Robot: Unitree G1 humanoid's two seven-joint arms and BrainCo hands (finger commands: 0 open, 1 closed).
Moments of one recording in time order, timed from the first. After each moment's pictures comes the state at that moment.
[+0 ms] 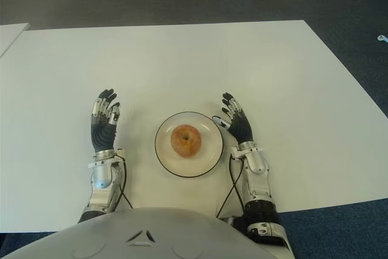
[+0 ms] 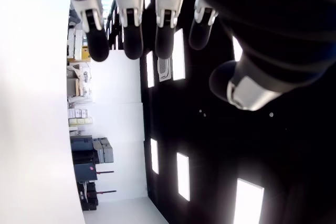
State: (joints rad) left arm 0.22 -0.05 -0.01 0.37 0.07 -0.82 0.23; right arm 0.11 -0.12 -0.09 0.34 0.10 -0.42 0.26
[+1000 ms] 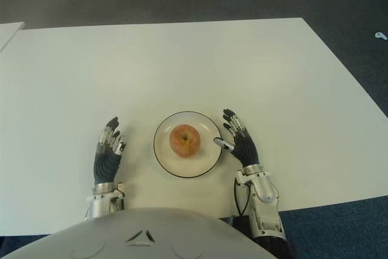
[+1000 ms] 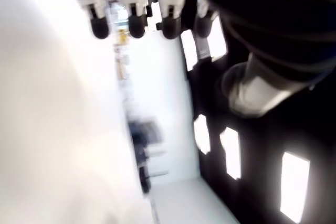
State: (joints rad) left arm 0.64 -0.08 -0.07 0.09 0.24 -0.64 0.22; right arm 0.41 -0.14 -0.04 0.02 0.12 -0.34 0.31
